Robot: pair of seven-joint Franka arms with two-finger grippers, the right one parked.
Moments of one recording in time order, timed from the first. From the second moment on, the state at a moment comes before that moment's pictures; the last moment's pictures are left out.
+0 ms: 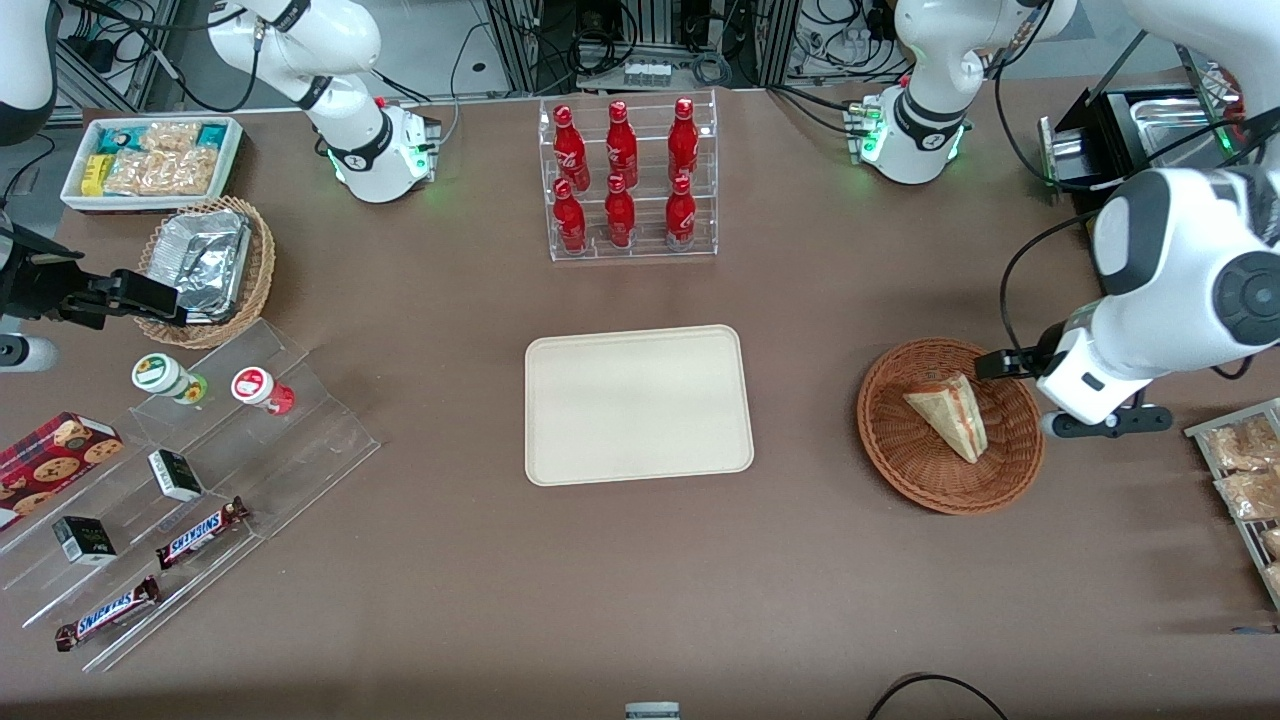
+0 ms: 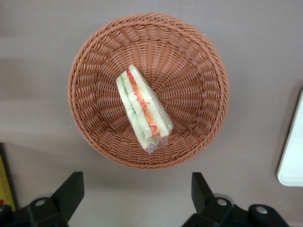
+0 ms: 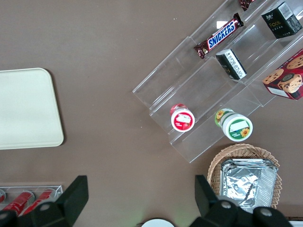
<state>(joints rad) 0.02 0.20 -0.10 -1.82 0.01 1.82 -0.18</state>
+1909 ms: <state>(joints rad) 0.02 0.24 -0.11 -2.22 0.01 2.44 -0.75</state>
